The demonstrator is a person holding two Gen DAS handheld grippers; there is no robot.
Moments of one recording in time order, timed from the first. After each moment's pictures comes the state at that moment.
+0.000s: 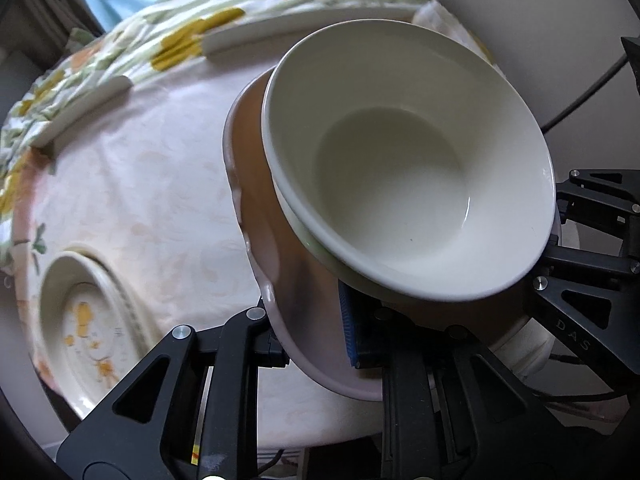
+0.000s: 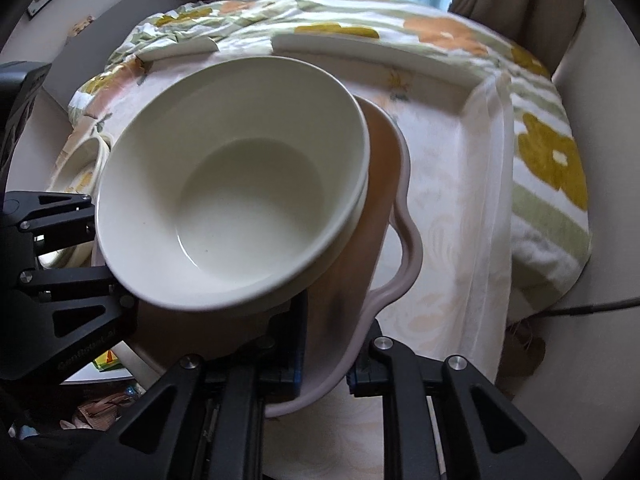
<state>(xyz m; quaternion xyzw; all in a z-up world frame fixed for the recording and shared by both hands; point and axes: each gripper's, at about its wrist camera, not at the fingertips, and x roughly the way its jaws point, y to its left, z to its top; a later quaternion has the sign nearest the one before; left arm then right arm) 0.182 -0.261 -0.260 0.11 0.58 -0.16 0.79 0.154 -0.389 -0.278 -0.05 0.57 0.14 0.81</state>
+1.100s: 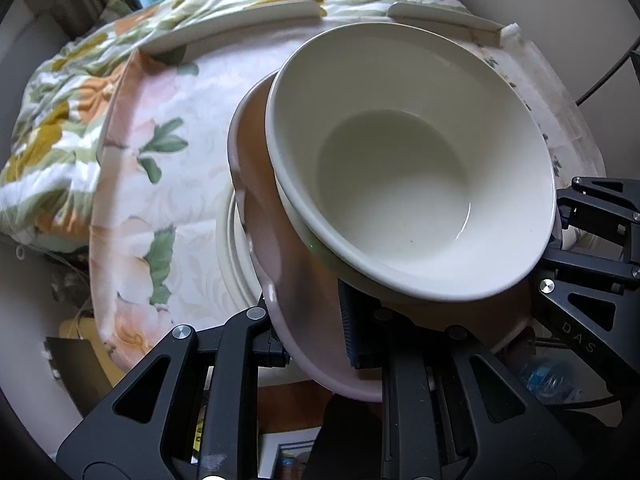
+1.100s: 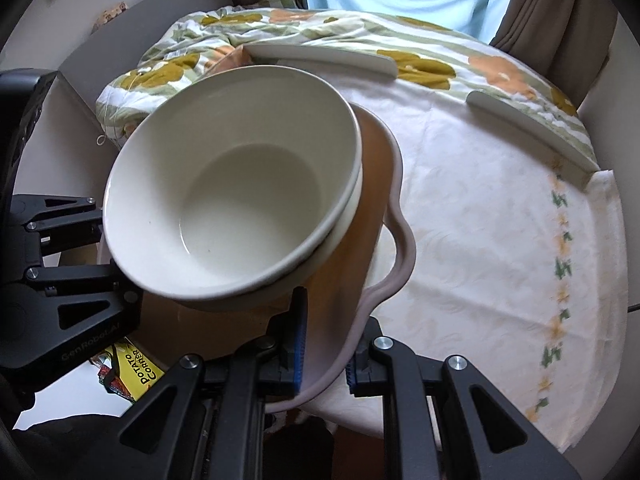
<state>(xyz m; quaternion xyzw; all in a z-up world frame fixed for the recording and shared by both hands) 0.154 0.022 -0.256 0.10 0.58 -0.16 0.79 0.129 -0.123 -0.270 -0.05 0.56 0.13 0.82</state>
